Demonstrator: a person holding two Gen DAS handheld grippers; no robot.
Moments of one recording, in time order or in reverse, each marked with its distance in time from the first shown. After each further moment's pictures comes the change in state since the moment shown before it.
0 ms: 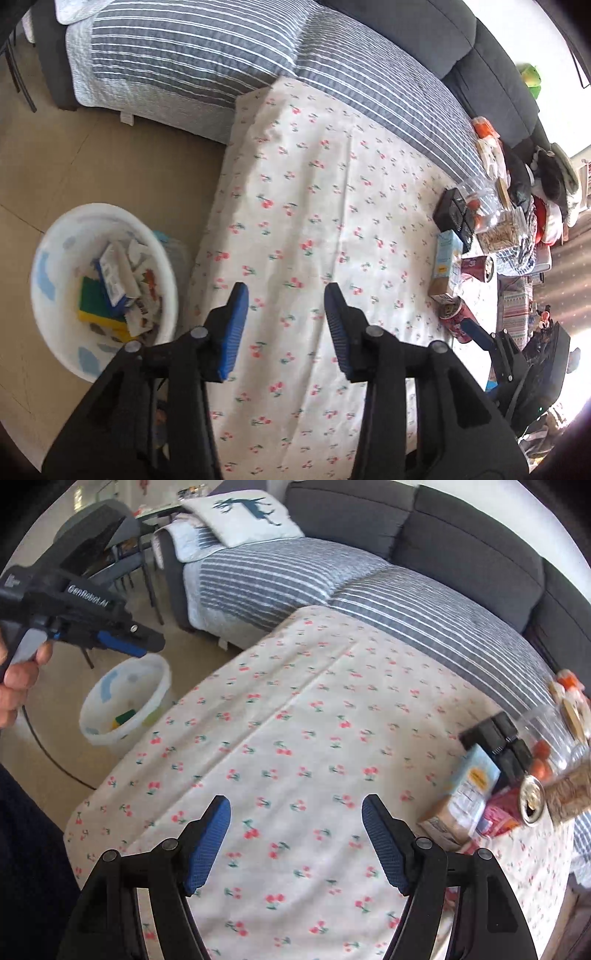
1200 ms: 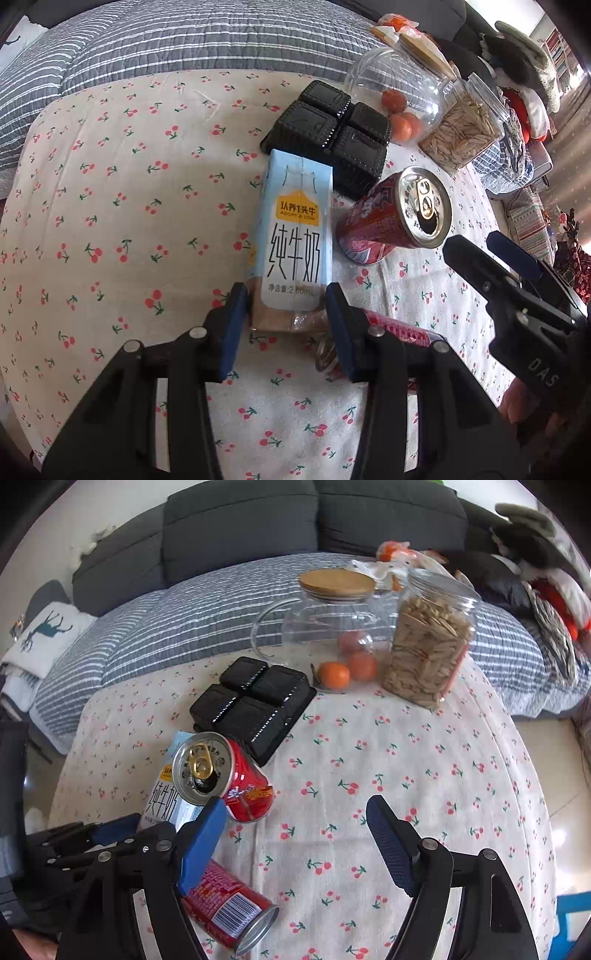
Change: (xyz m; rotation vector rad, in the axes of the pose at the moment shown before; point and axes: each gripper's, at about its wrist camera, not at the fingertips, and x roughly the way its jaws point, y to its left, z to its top) left arm 0.144 -0.240 -0.038 0.352 0.019 0.023; right arm -0.013 -0.226 -0.064 0.568 -0.040 -0.234
